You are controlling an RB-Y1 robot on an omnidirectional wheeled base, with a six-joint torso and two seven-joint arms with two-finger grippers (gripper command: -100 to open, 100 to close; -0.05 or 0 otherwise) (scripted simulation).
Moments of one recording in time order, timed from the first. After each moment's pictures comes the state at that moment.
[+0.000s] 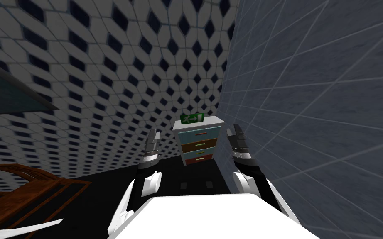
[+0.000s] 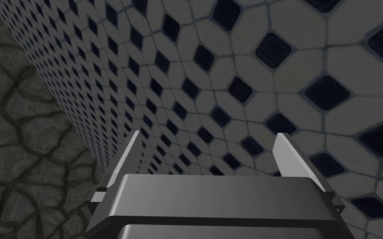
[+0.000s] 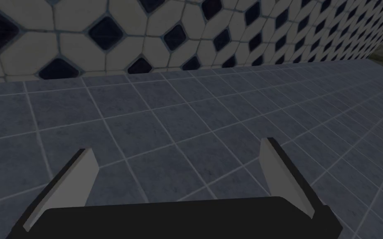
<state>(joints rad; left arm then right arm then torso) 0.50 0.03 0.01 -2.26 -0.09 -0.48 -0.15 0.55 -0.04 0.04 -2.31 0.04 -0.44 0.12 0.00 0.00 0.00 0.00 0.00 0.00</state>
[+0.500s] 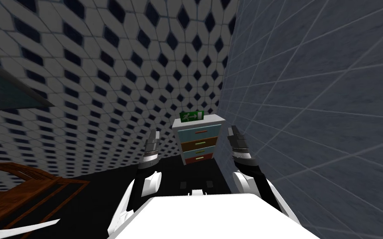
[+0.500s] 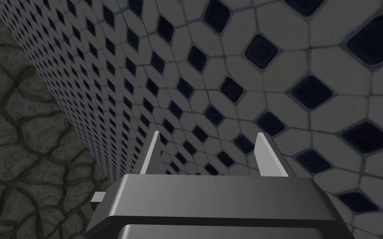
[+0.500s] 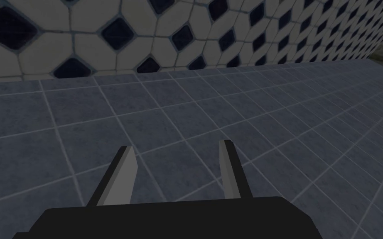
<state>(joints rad) 0.50 0.03 0.01 -2.26 -0.09 -0.48 -0.15 0.55 -0.04 0.04 -2.31 0.04 -0.44 0.12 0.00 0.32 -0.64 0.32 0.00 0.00</state>
